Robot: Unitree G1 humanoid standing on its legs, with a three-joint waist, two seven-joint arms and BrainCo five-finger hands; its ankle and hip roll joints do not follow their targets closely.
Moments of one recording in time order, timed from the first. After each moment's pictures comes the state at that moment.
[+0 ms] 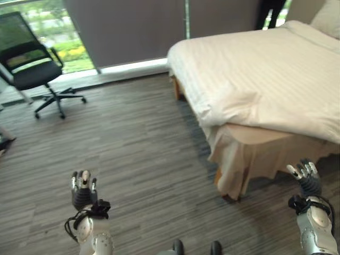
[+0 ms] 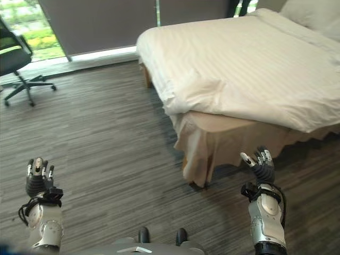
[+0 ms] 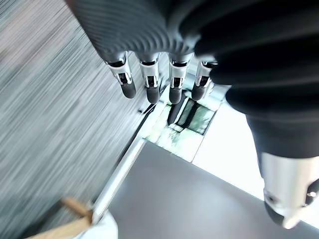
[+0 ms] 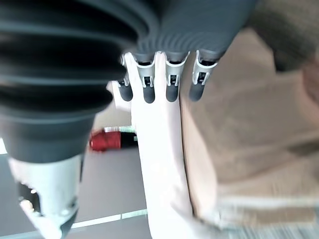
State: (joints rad) left arm 0.12 0.19 0.39 0.28 -0.74 -0.28 0.09; right arm 0.10 -0.31 -0.23 0.25 0.48 -0.16 -0.08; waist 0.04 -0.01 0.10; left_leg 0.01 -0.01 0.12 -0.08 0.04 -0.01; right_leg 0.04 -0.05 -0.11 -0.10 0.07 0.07
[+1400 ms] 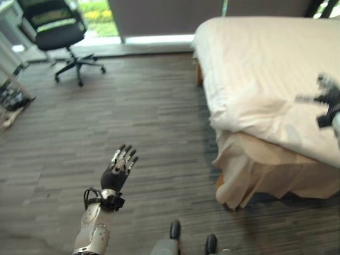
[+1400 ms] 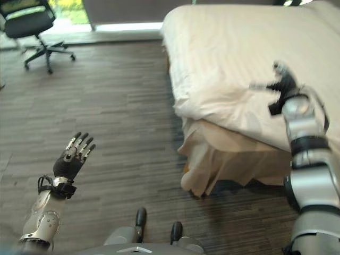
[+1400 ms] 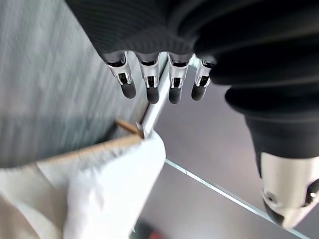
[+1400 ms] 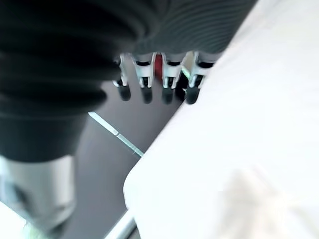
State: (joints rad) left arm 0.12 0.46 0.06 0.20 -0.90 -0.16 -0.33; right arm -1.23 -0.89 0.45 1.13 0.14 -0.05 -0.01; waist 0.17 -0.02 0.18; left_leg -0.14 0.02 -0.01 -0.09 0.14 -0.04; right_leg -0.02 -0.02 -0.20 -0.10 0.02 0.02
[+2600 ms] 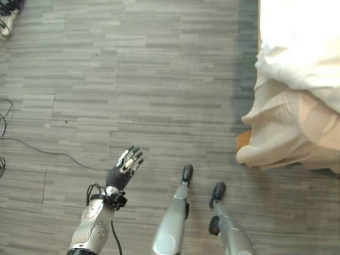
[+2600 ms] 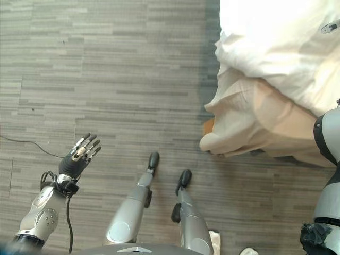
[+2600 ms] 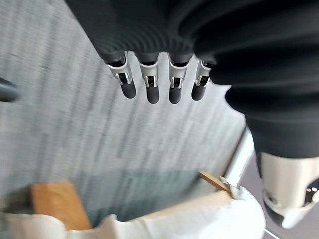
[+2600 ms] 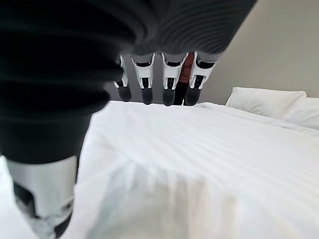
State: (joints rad) left arm 0.10 0.51 -0.07 0.19 -0.88 -0.13 -0.26; right arm -1.67 -1.00 0.87 1.47 -0.30 0.05 -0.08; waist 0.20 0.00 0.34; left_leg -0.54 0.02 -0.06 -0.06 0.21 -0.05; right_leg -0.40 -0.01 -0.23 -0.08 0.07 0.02
